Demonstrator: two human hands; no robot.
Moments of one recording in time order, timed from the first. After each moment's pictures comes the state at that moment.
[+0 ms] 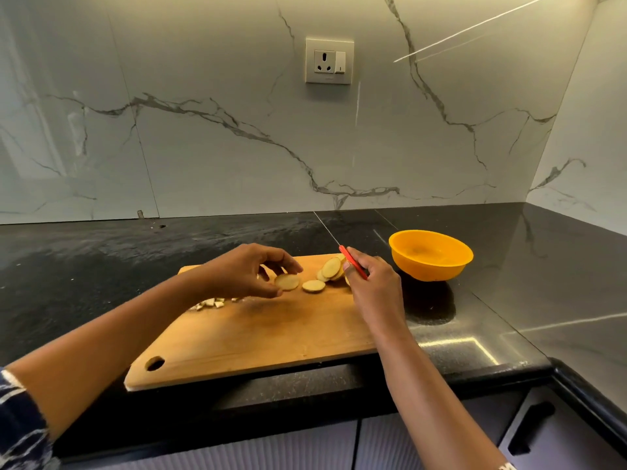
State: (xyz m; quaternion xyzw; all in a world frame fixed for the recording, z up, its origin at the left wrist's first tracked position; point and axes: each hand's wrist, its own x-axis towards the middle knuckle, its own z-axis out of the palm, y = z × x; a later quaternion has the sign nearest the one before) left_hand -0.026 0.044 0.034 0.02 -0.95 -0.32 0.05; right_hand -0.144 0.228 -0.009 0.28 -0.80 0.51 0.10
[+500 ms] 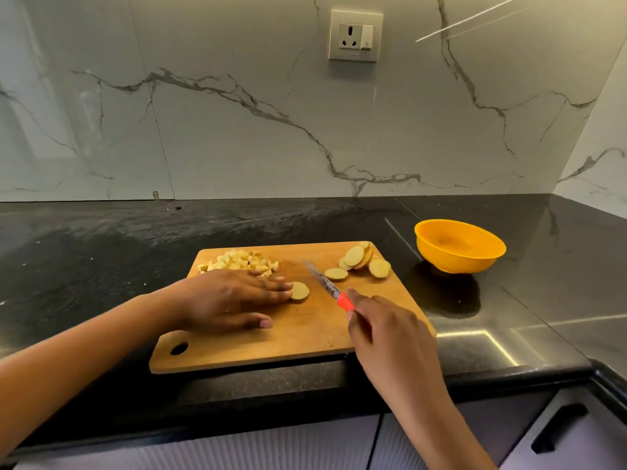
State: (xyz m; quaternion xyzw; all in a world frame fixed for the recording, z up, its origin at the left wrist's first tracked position) left_hand 0.033 0.012 -0.002 -0.12 -0.99 -0.03 0.02; right_hand -0.064 0.266 -0.019 0.44 -0.82 0.31 0.18
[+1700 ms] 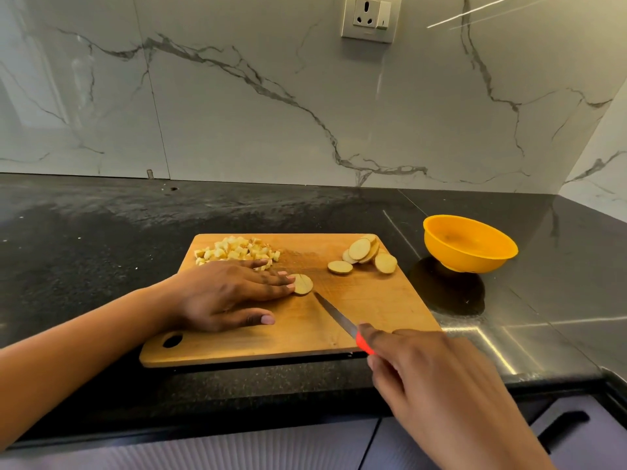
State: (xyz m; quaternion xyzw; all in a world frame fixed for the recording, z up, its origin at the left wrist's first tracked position) left_hand 0.032 0.008 -0.015 -0.17 -0.98 -0.03 0.09; right_hand -0.046 0.305 0.002 0.50 -0.84 0.10 0.20
